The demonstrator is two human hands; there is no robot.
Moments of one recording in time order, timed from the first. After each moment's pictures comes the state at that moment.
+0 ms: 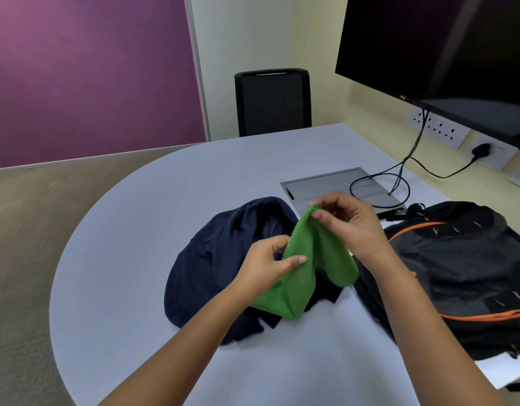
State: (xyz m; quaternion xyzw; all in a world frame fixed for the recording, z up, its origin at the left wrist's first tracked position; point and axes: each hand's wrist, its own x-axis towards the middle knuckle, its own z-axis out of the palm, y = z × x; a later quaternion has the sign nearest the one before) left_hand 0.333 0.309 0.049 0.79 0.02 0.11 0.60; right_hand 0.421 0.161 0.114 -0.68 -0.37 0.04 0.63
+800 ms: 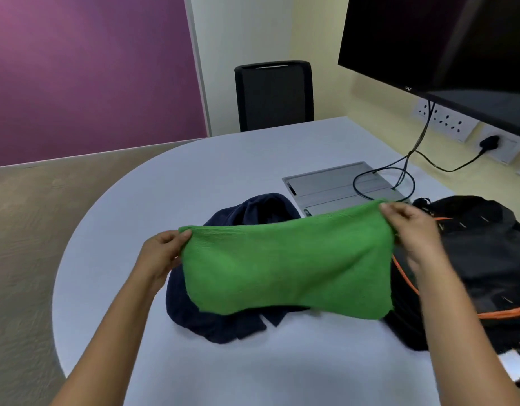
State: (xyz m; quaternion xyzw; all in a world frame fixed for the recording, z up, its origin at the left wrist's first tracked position) left_hand 0.283 0.446 0.043 0.57 0.31 0.17 0.74; right_hand 0.483 0.094 0.072 -0.71 -0.03 0.01 0.71
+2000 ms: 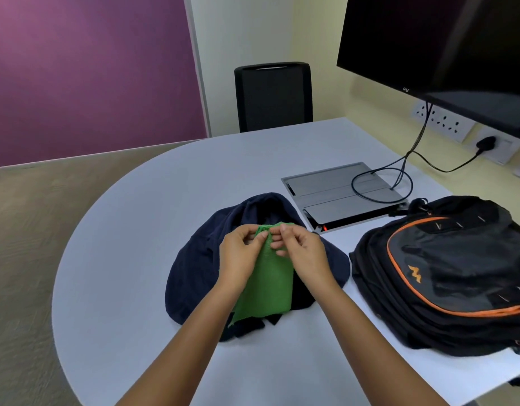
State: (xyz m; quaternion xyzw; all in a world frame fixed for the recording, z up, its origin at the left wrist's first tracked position) left_hand 0.333 0.326 0.050 0.75 0.26 0.20 0.57; right_hand 0.391 0.218 0.041 -0.72 -0.19 0.13 0.66
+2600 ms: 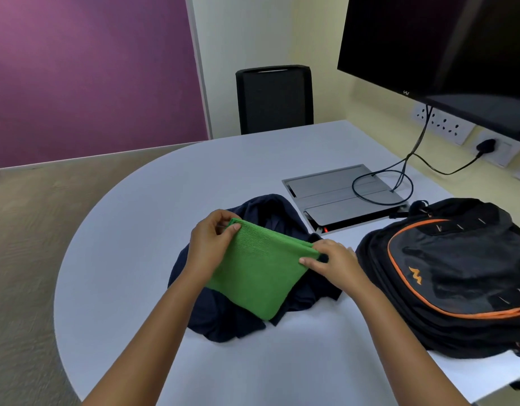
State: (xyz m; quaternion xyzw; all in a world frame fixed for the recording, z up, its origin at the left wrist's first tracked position) left_hand 0.321 0.379 0.061 0.79 0.21 0.23 0.52; right_hand 0.440 0.154 0.003 -0.91 -0.27 0.09 0.29
